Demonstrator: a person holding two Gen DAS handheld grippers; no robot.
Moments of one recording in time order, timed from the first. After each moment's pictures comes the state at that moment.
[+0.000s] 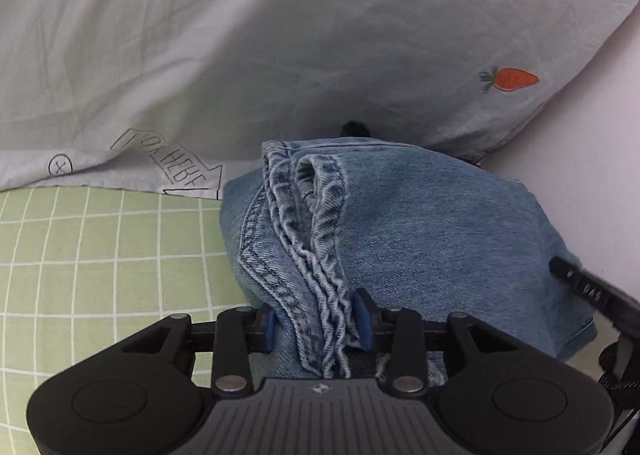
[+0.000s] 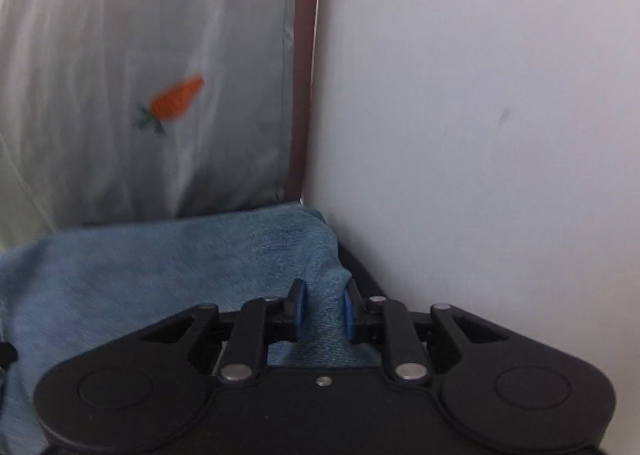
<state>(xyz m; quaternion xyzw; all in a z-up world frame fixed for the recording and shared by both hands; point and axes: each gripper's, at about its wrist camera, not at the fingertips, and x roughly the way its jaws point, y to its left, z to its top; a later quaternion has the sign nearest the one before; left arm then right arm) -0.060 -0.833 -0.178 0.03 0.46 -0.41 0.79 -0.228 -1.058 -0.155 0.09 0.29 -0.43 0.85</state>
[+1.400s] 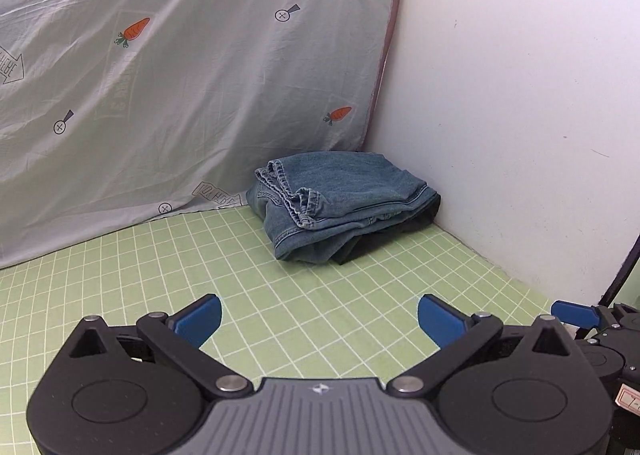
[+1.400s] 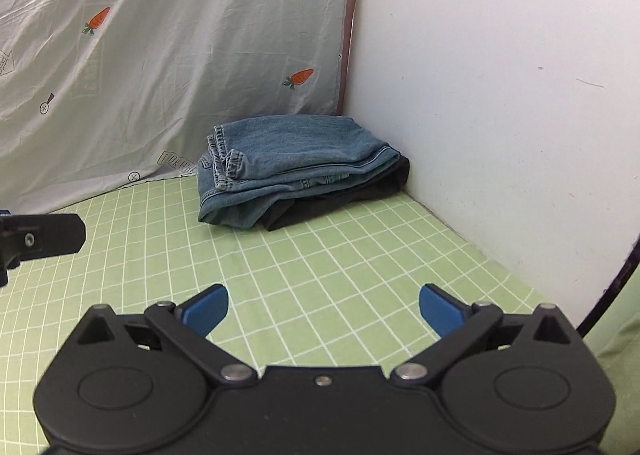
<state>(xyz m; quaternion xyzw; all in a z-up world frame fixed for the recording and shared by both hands) -0.297 -0.511 -0.030 0.12 0.27 -0.50 0.81 -0.447 -0.639 -0.051 0.12 0.27 -0.45 0.84</state>
